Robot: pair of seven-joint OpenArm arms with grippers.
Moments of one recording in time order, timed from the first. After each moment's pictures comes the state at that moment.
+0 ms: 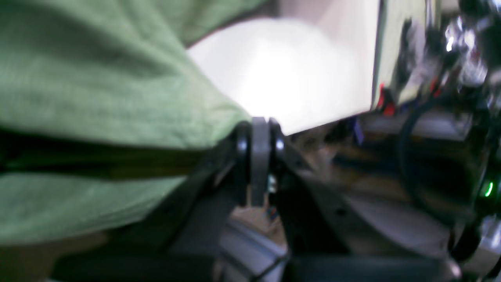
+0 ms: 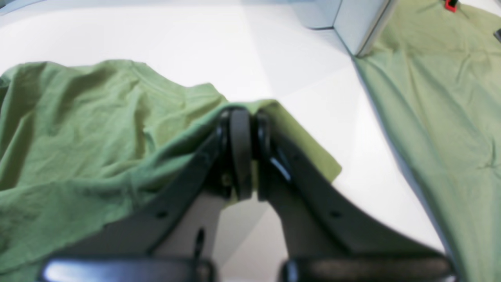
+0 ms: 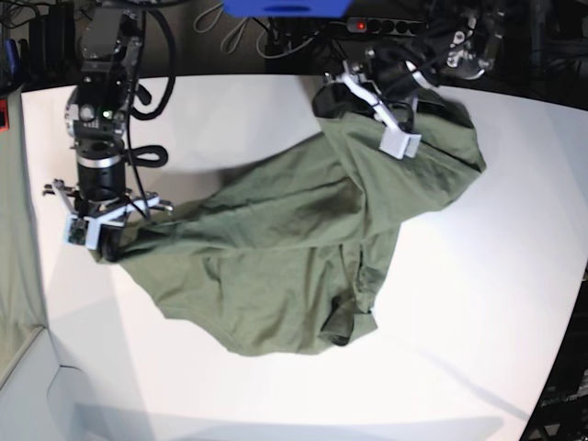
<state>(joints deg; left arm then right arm) 24.6 -20.0 16.1 116.0 -55.6 3.1 47.6 -13.0 0.5 12.0 111.3 -0.3 0.6 -23.7</state>
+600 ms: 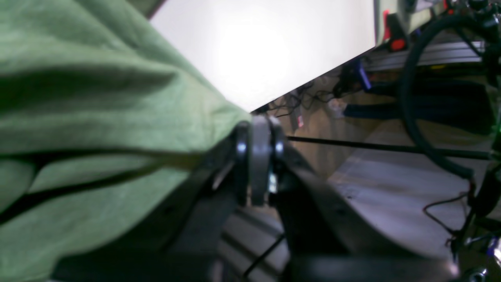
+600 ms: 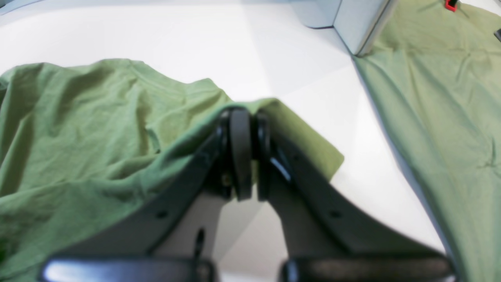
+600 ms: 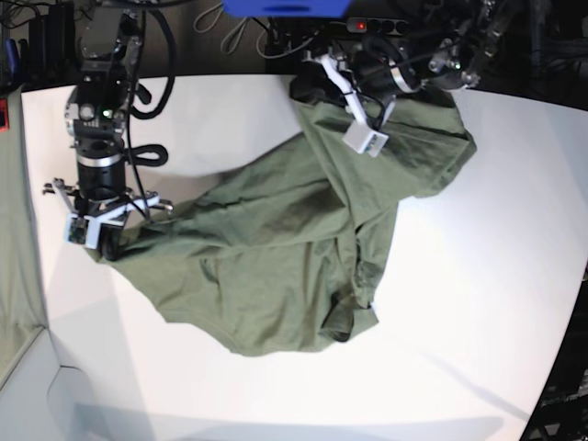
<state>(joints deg) 19.8 -25.4 25.1 115.8 -55.7 3.1 47.5 -13.1 0.5 12.1 111.3 -0.3 0.7 -23.7</state>
